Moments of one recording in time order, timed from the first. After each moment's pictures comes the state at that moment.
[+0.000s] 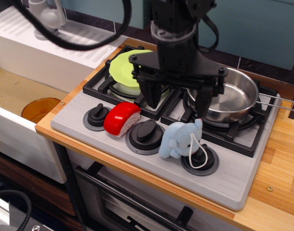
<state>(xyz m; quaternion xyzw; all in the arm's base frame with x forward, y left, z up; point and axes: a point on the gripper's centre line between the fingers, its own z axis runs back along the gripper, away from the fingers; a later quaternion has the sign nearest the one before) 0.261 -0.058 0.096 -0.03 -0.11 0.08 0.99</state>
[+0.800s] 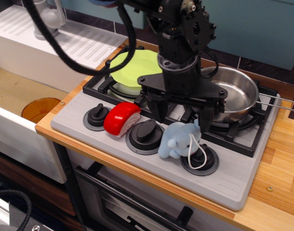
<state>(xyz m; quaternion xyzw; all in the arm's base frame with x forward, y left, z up) 0.270 -0.056 0.066 -0.04 -0.13 0.08 0.99</state>
